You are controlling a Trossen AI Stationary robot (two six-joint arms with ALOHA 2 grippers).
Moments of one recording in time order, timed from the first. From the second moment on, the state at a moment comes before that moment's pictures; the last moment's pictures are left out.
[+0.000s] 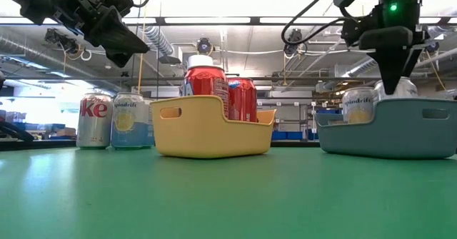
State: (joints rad) left arm 0.05 0.77 0.46 -0.12 0.08 -0.14; right arm 0.06 1.32 1.00 -1.35 0.27 0.93
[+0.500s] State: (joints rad) left arm 0.05 0.77 0.46 -0.13 0.08 -0.14; right arm 0.06 1.32 1.00 -1.28 0.14 0.90
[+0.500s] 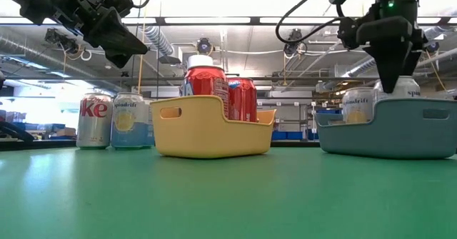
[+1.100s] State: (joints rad) left arm 0.05 0.76 0.46 -0.13 0.08 -0.14; right arm 0.06 1.31 0.99 -1.29 0.08 0.86
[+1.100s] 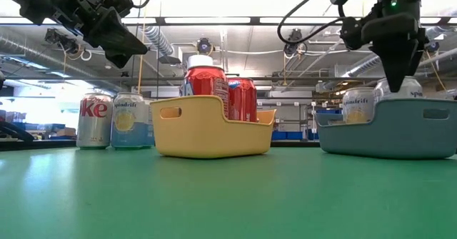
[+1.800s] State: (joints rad) left arm 0.05 0.77 0.46 -0.13 0.08 -0.13; right arm 0.06 1.31 1.04 -1.34 0.03 0.82
